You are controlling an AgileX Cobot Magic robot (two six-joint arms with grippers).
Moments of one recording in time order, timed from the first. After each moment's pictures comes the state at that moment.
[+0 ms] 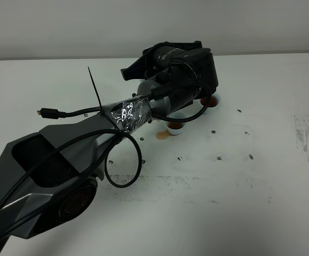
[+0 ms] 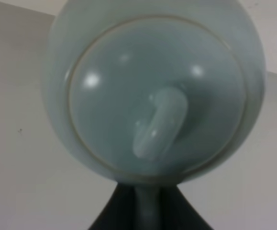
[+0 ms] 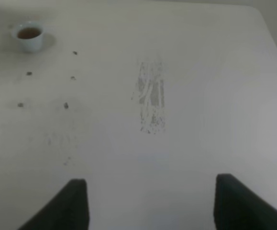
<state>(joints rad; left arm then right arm) -0.79 2.53 -2.28 1.08 1.05 1.60 0.01 -0.01 -0.52 -0.07 1.11 -0.03</state>
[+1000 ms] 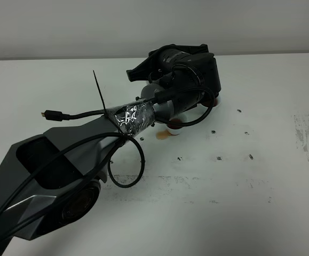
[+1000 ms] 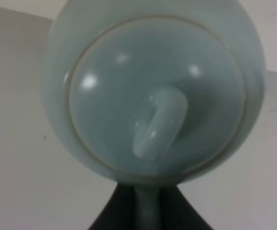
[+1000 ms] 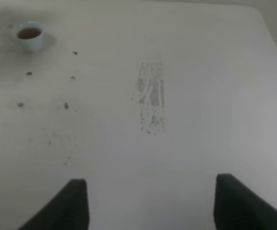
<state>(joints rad) -0.80 2.54 -2.28 1.08 1.01 1.61 0.01 -0.01 -0.52 -0.07 1.11 -0.03</state>
